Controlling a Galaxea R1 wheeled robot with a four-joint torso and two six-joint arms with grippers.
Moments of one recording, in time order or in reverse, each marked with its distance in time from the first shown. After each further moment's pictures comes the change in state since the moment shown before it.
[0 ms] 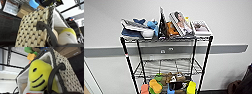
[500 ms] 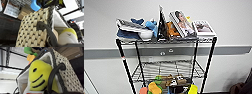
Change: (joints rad) left arm 0.062 0.004 0.000 0.031 -0.064 0.000; right arm -0.023 0.000 0.000 -0.029 0.000 -0.001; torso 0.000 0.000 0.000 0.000
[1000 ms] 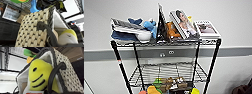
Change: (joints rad) left arm 0.000 0.001 0.000 0.006 -0.011 0.001; right arm -0.016 0.008 0.000 -0.008 0.012 0.000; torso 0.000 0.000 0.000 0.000
